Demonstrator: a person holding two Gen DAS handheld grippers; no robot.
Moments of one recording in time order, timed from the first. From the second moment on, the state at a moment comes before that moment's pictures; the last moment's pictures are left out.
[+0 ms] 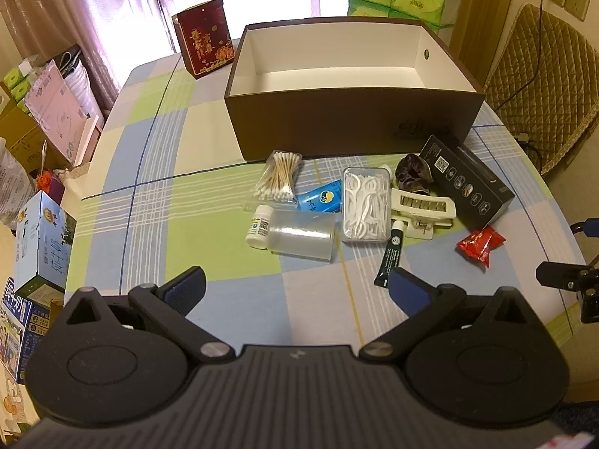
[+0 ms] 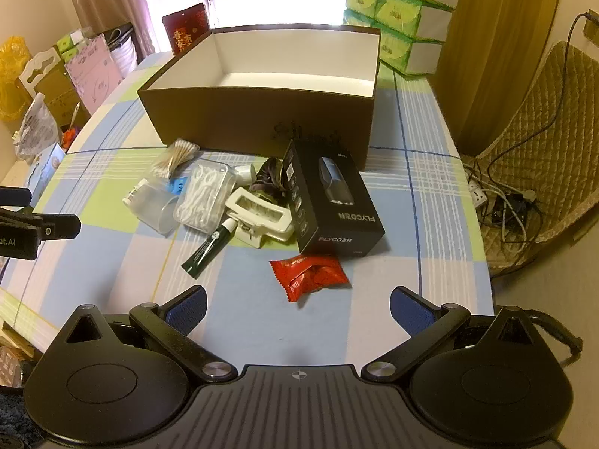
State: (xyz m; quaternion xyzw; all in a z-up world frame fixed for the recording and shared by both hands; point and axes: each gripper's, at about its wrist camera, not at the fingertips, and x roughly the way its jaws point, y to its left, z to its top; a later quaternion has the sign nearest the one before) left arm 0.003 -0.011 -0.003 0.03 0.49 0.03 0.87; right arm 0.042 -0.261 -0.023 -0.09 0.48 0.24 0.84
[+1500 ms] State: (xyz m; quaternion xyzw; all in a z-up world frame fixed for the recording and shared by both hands) left arm 0.042 0.014 -0.031 0.03 0.52 0.01 0.85; right arm 0.083 -0.252 -0.038 -0.04 0.48 0.25 0.84
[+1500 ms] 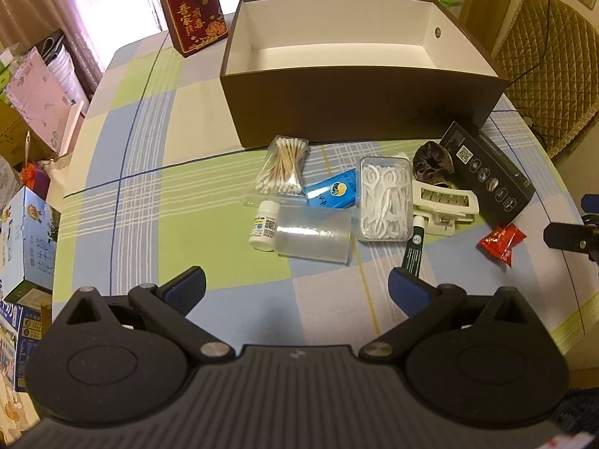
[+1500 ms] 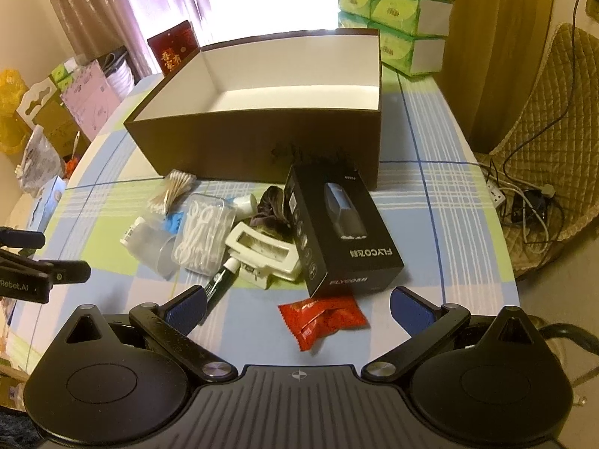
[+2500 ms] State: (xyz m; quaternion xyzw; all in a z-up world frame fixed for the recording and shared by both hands) left arm 0.075 0.044 -0.072 0.01 0.51 0.00 0.86; right arm 0.159 -0.269 -0.099 -0.06 0.48 0.30 0.83
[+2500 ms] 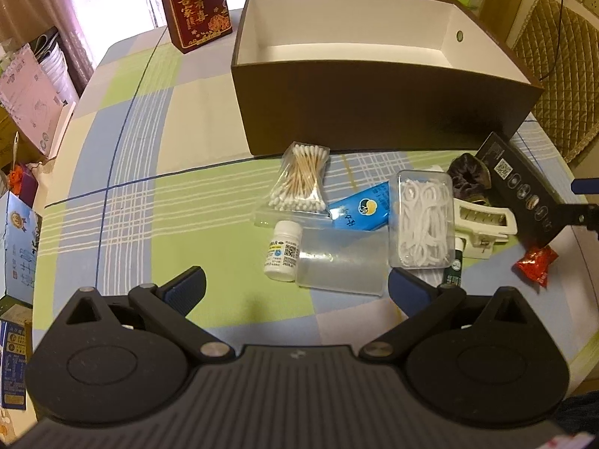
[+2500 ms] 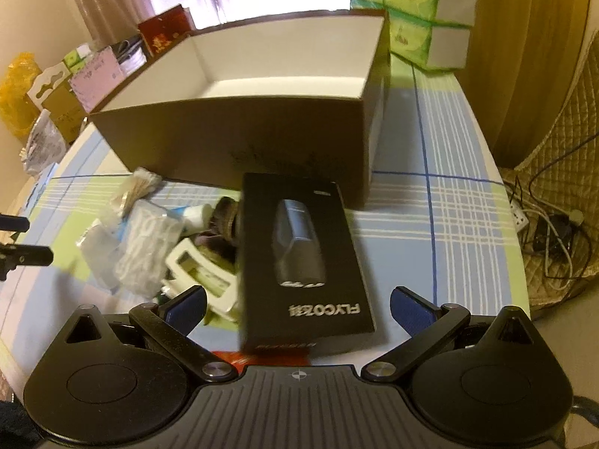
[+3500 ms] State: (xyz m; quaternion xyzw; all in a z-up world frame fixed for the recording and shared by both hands) left arm 0.103 0.029 -0.116 0.04 0.51 -0.10 0.85; right arm 0.170 -0.282 -0.108 -0.06 0.49 0.26 0.83
